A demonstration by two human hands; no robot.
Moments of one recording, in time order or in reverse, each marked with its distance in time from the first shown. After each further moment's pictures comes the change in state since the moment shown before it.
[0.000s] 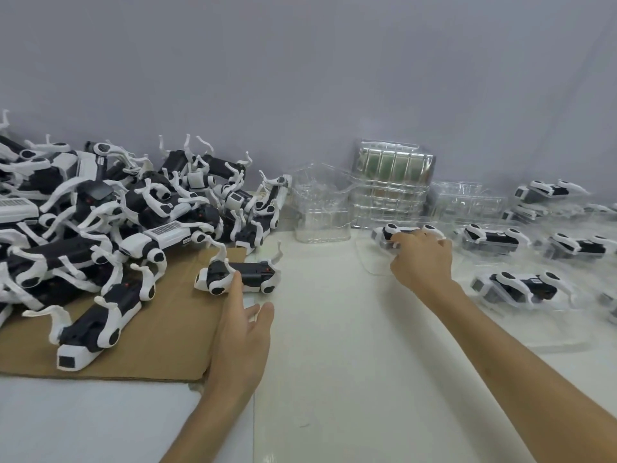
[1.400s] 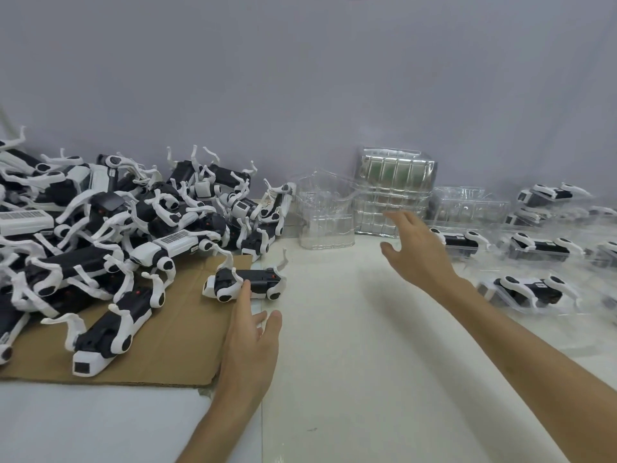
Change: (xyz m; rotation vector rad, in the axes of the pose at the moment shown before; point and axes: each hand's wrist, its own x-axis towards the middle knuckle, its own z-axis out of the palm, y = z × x) left_hand -0.005 0.009 0.000 -0.004 -0.004 0.004; right_hand 0.006 -0.002 -0.015 0.392 0.164 -0.270
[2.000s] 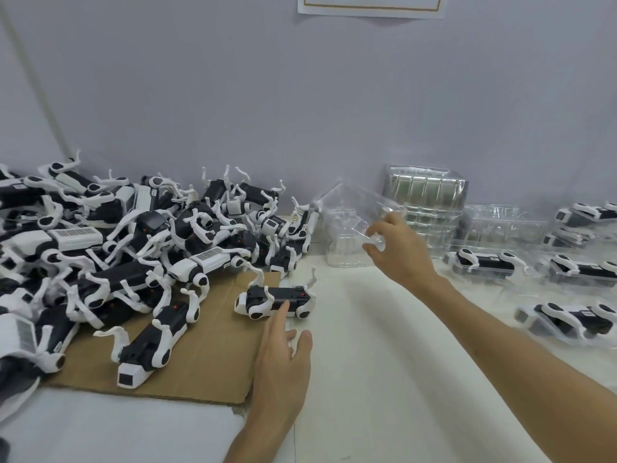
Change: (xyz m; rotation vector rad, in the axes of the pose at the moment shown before) left_hand 0.001 0.002 -0.003 0.049 -0.011 0.023; right_hand 0.045 -0.049 0.032 0.131 0.092 -0.092
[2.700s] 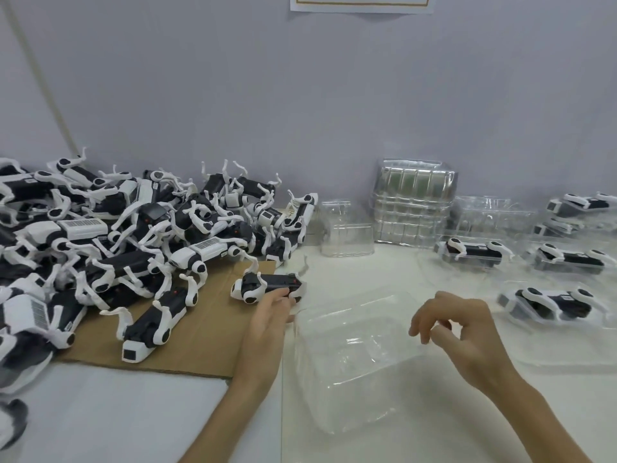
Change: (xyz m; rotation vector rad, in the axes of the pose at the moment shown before) left_hand 0.000 0.003 -0.010 -0.232 -0.024 -0.002; right_hand -0.154 -0.002 -0.087 0.671 -0.033 -0.042
